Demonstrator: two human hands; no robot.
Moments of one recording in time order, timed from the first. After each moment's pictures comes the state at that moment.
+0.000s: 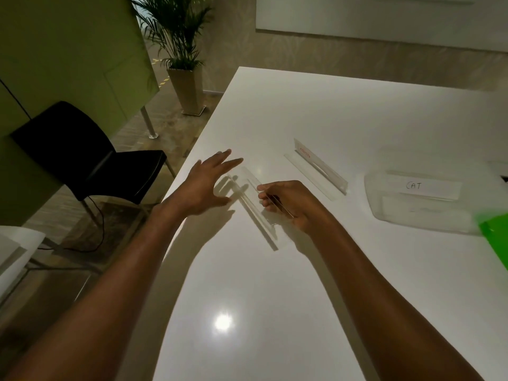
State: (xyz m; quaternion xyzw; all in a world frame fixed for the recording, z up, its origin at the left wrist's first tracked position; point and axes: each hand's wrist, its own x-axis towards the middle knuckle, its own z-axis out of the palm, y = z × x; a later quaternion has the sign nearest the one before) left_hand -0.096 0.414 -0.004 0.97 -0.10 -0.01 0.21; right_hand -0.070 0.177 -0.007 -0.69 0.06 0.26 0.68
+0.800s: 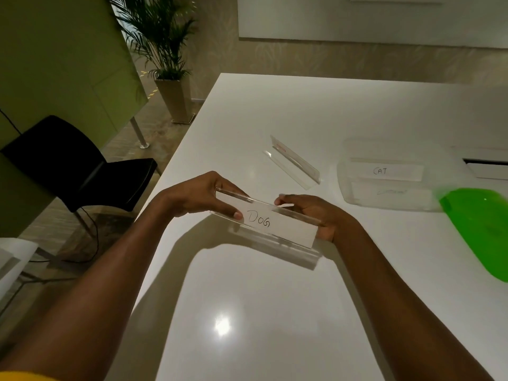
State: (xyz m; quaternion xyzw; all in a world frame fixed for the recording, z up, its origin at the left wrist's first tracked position) left_hand -0.119 0.367 0.012 0.82 -0.19 -0.22 0.49; right_hand -0.106 0.069 -0.015 -0.58 0.03 0.42 0.69
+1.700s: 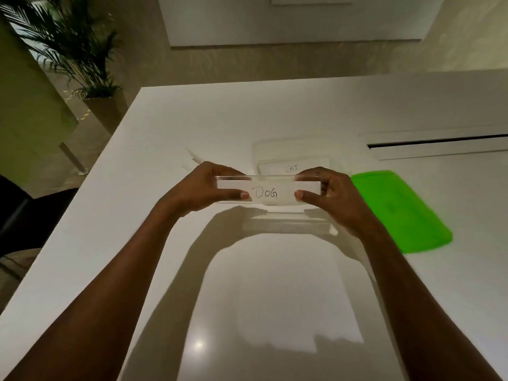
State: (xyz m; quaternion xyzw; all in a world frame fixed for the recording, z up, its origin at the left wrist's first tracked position) left_hand -0.065 0.168 0.034 0.84 -0.22 -0.11 0.48; right_hand -0.119 -0.151 0.011 -0.82 -0.12 -0.07 0.55
